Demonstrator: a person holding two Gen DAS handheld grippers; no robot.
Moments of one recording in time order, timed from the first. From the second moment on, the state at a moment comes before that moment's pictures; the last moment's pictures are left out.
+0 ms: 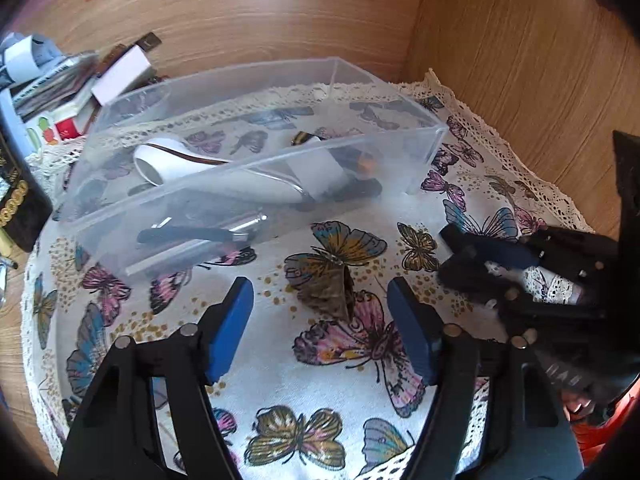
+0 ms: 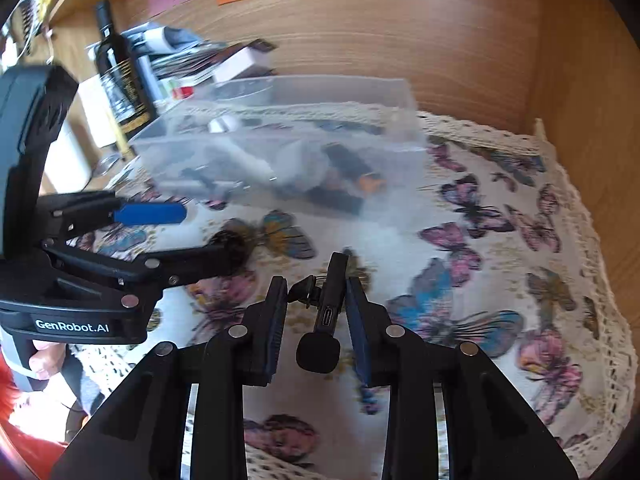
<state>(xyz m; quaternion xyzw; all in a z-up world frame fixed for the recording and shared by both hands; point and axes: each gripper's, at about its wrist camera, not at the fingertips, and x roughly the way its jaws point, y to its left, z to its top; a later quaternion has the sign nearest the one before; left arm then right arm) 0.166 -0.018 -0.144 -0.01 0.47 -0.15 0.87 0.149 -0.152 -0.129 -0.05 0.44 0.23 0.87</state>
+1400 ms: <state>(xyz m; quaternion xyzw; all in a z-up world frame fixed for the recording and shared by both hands) 0.169 0.033 -0.054 -0.03 0.33 -0.09 0.94 0.204 -0.139 -0.057 -0.05 0.34 0.24 0.91</state>
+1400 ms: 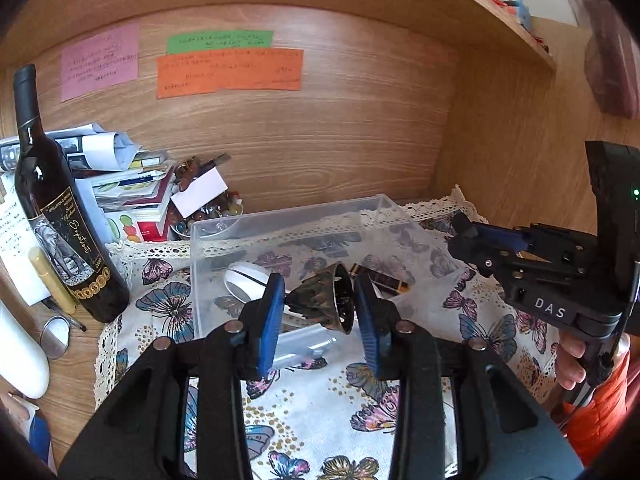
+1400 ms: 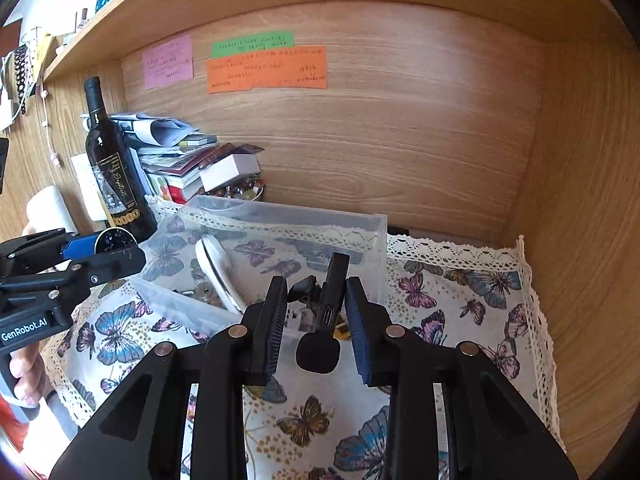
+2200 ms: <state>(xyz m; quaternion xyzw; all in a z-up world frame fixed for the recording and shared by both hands) 0.217 0.060 -0.103 -0.08 0.41 -0.06 0.91 0.246 -0.109 -0.103 -0.09 0.40 0.24 0.88</state>
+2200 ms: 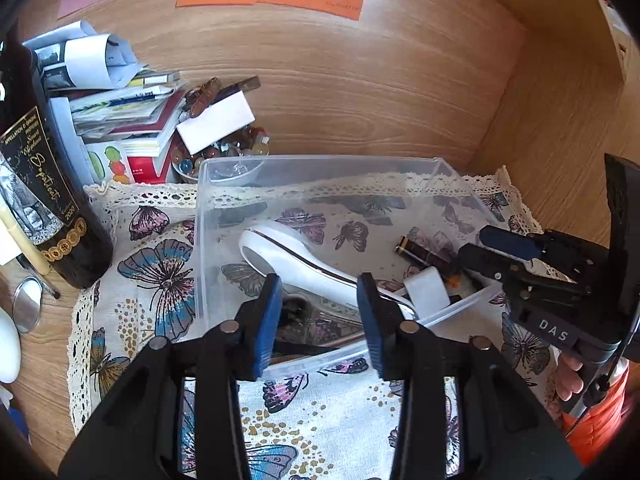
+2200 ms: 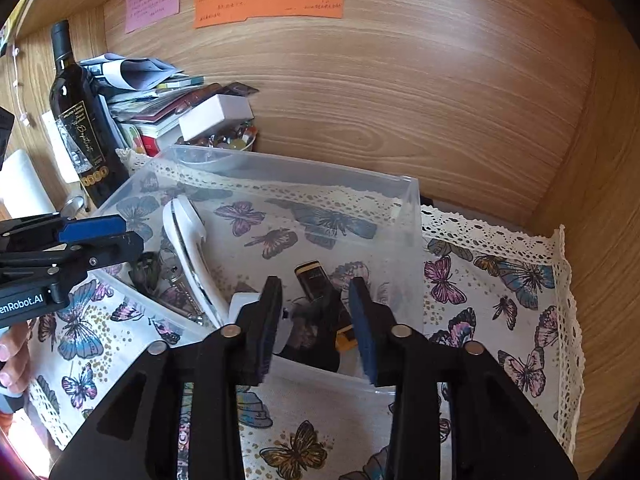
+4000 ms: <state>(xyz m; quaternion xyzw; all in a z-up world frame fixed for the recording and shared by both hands) 0.022 0.022 0.036 -0.01 0.13 -0.04 0.99 0.065 -0.178 0.025 0.00 0.14 0.21 0.97</state>
